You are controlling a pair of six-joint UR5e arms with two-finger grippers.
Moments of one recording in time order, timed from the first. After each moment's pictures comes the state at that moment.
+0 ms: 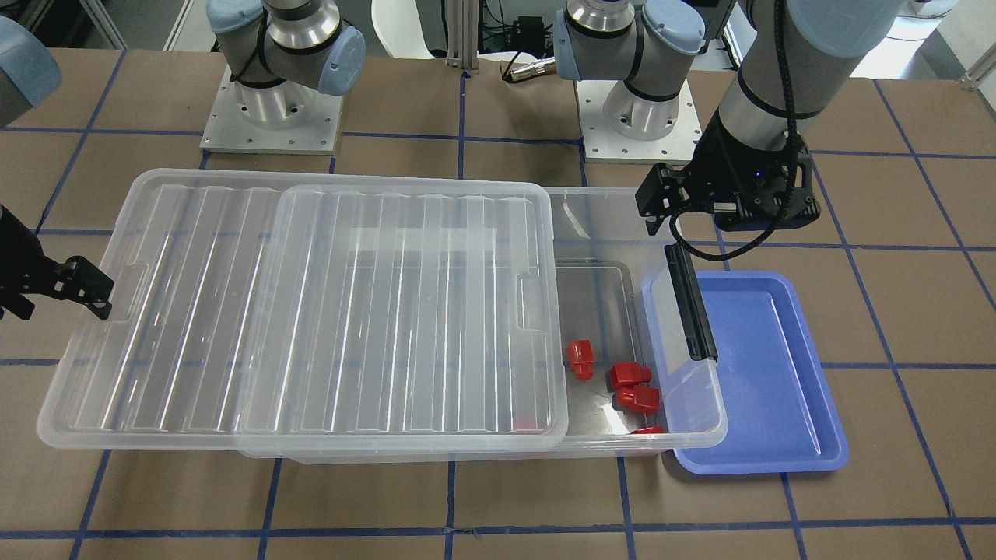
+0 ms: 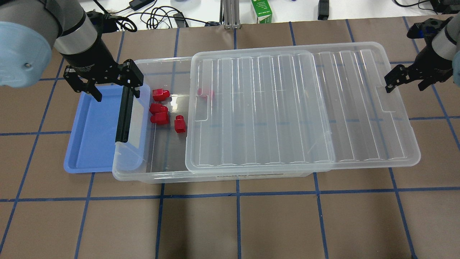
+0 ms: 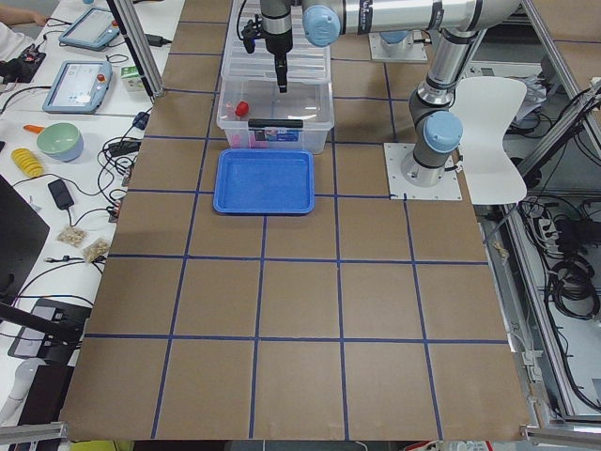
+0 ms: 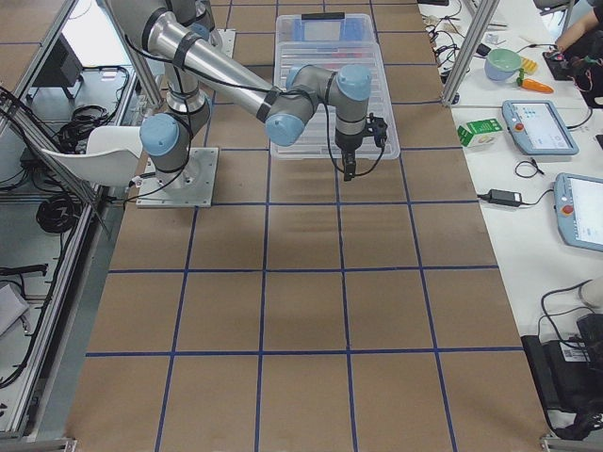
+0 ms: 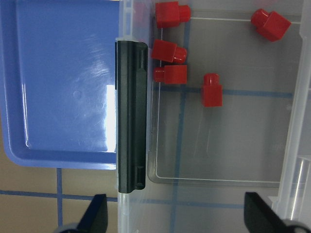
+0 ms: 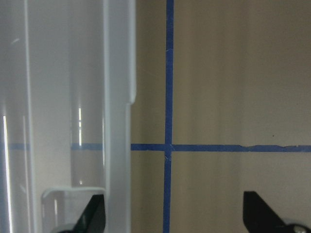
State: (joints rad) left arm -1.52 -1.62 -1.61 -1.55 1.58 -0.02; right arm 1.13 -1.40 1.77 -2.01 -1.55 -0.47
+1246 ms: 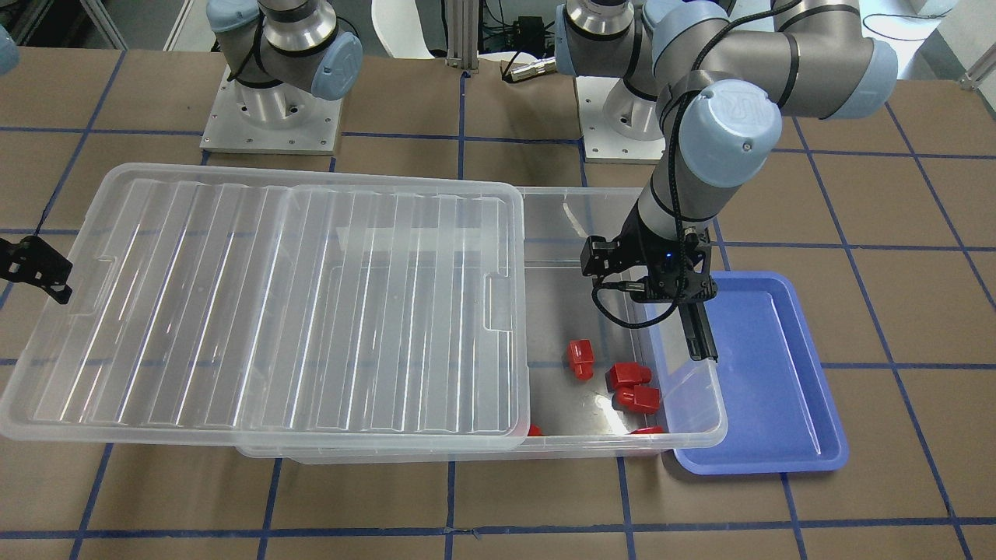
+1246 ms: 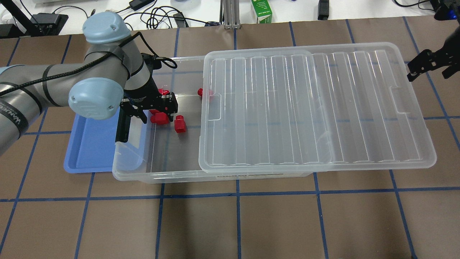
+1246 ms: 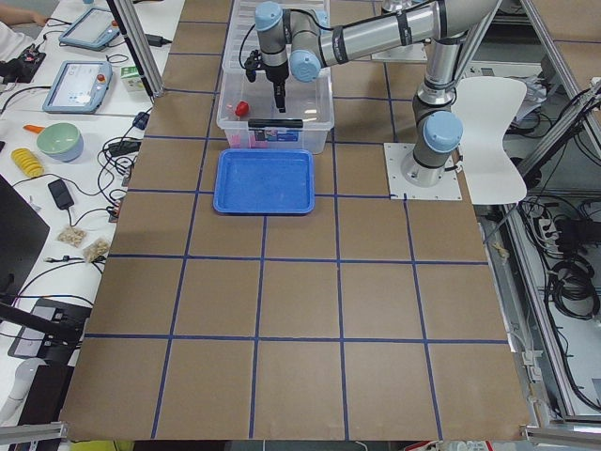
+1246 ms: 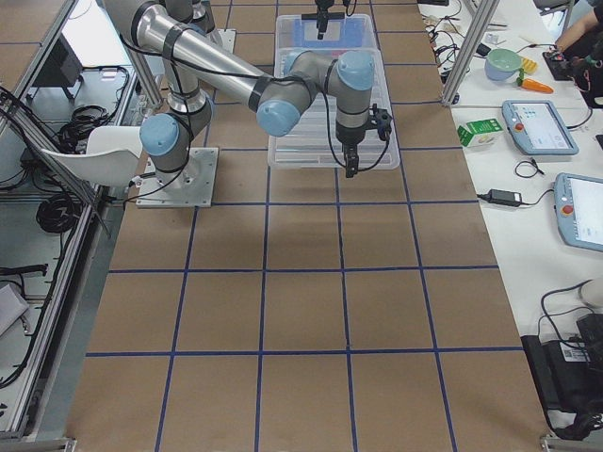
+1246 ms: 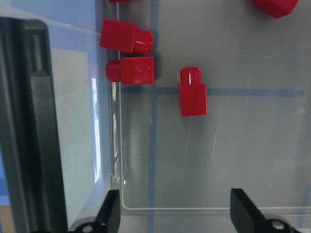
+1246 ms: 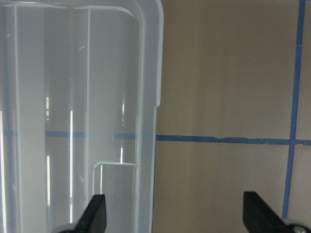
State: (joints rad) left arm -1.60 -1.77 -1.80 -1.24 1.55 -0.07; right arm 1.10 -1.44 1.61 -1.79 -1.54 -0.52
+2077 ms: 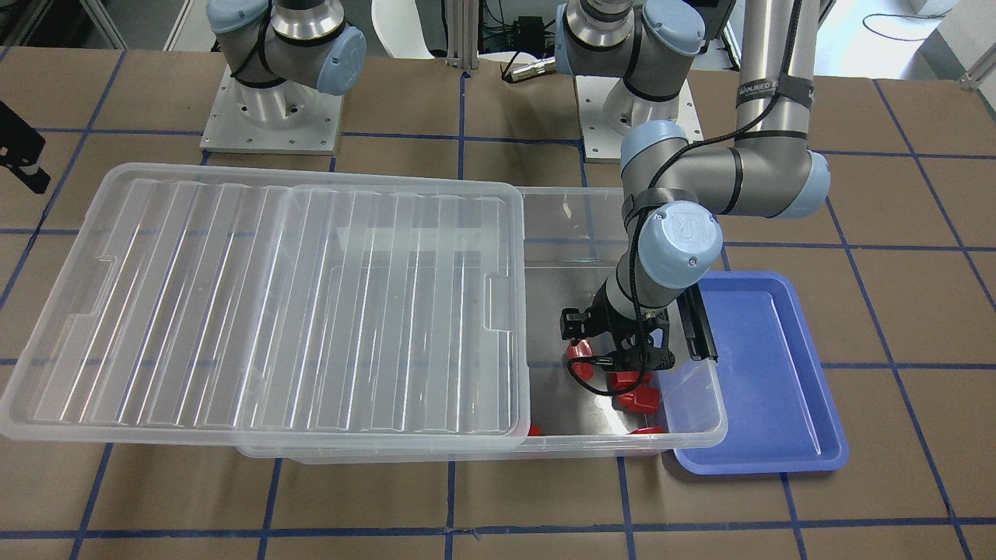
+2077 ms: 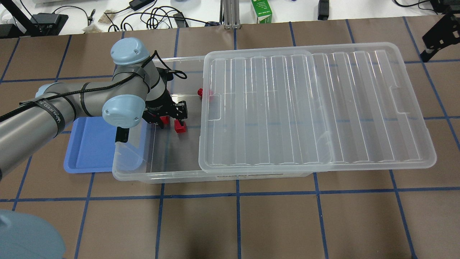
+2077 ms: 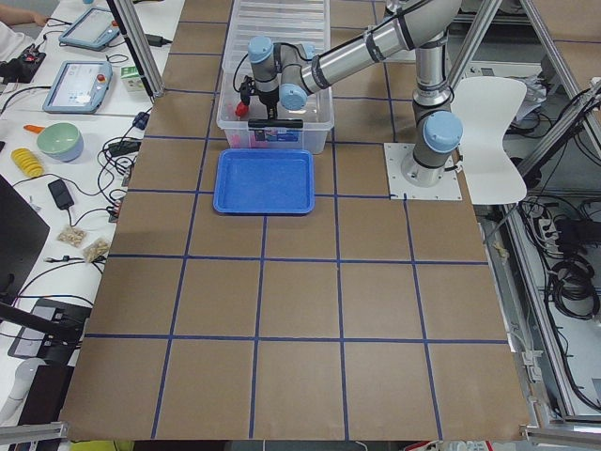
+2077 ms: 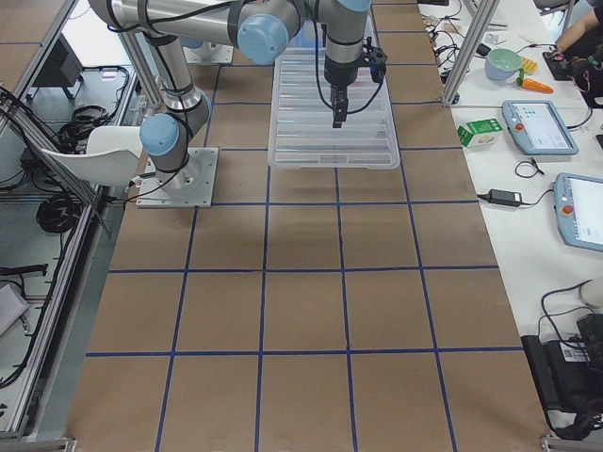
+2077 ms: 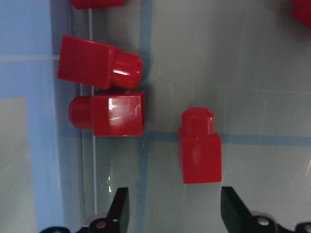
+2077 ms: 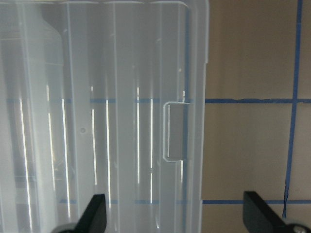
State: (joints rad) left arm -1.61 -1.94 -1.84 -1.03 1.50 -0.12; right arm 1.21 -1.55 1.44 -1.47 -1.55 -0.36
